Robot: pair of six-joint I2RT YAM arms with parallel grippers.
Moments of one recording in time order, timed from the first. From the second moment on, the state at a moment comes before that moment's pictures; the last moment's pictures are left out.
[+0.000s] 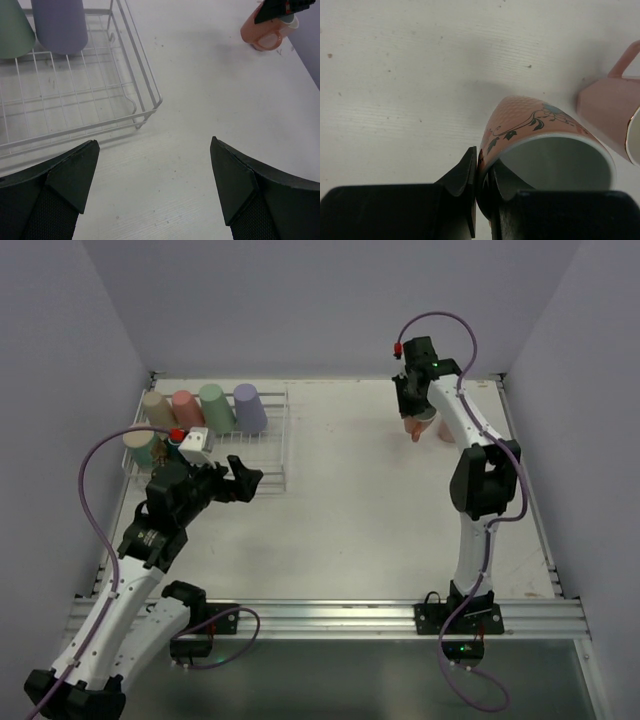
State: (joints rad) left arm -0.31 0.68 0.72 -0.33 0.13 -0.33; right arm 0.23 2.10 2.04 -0.93 0.08 0.06
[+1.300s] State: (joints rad) left arm -0.36 0.71 0.72 -0.32 0.02 -0.28; right arm 0.18 2.26 2.06 -0.86 0.11 -0.07
